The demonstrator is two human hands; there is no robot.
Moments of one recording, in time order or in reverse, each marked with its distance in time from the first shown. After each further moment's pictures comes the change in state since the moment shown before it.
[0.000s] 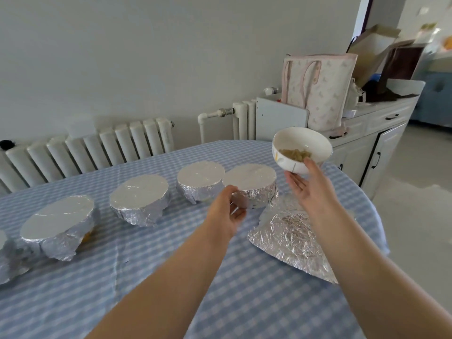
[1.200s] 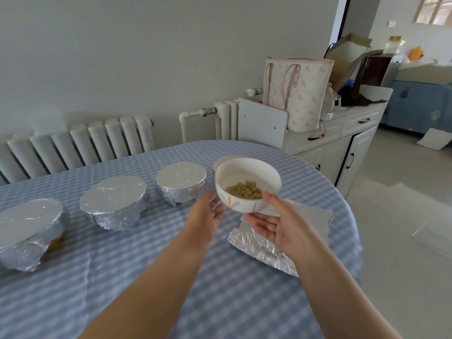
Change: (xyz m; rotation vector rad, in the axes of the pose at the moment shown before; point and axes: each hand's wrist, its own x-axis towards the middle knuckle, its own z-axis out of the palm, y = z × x) left_hand 0.028 -0.012 -0.010 -0.034 -0.038 0.095; right_hand -0.090 0.019 -0.014 -0.388 -0.126 0.247
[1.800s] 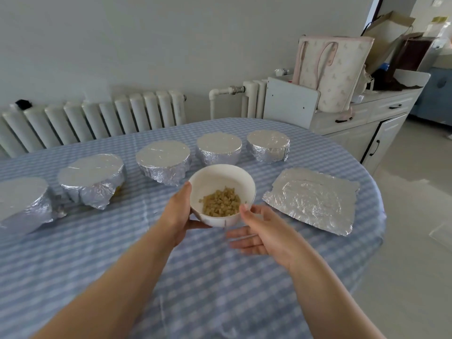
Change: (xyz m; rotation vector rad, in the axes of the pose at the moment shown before) left_hand -0.126 0.045 -0.134 0.488 0.022 0.171; right_hand -0.079 0.093 0.061 -0.539 -0.231 0.121
